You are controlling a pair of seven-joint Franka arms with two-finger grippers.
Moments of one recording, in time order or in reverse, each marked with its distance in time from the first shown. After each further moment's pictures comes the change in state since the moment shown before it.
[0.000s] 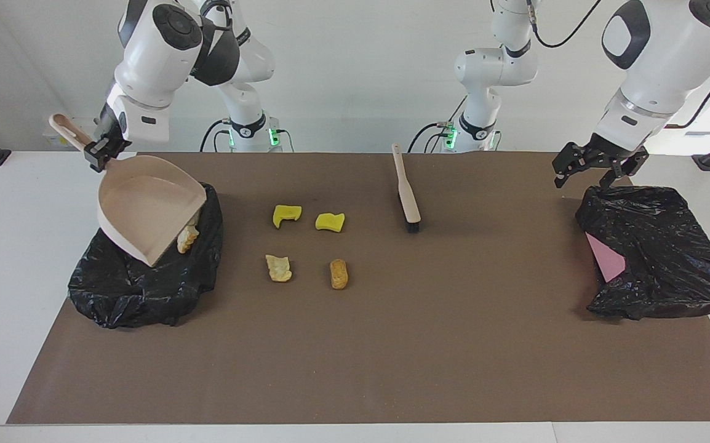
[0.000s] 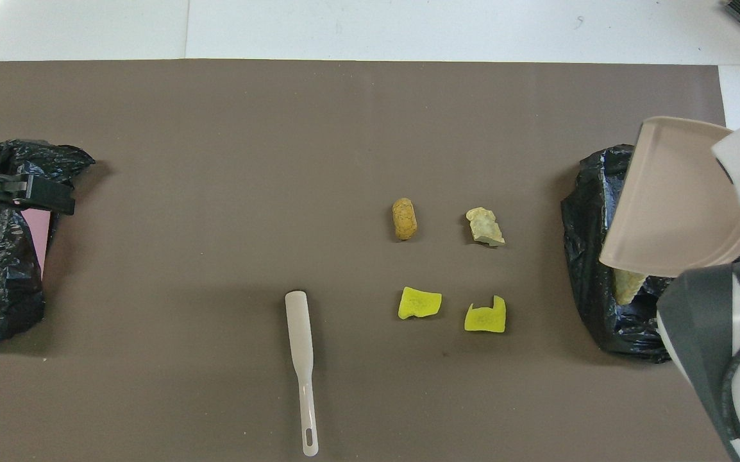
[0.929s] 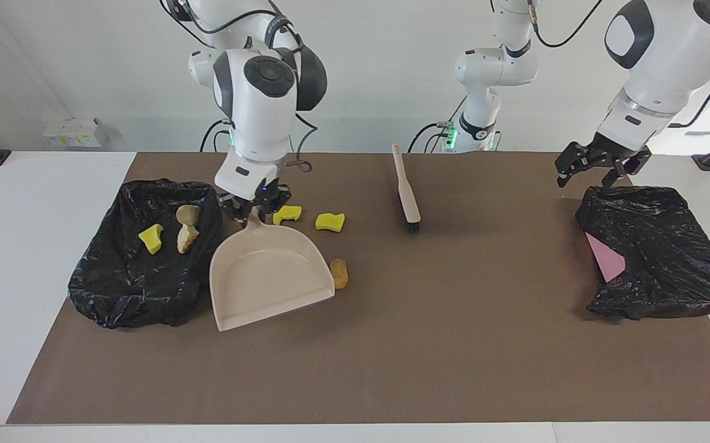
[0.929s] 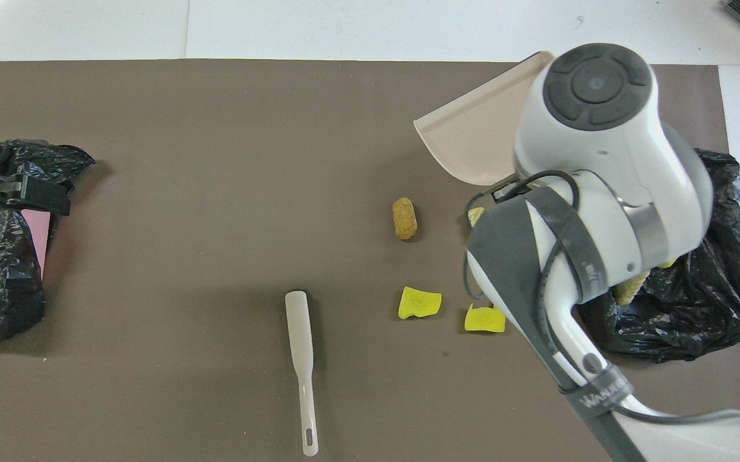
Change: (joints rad) left arm 0.004 -0.002 0.005 0.000 0.000 -0.004 0.000; right arm 0.275 0.399 0.007 0.371 0.416 0.013 1.065
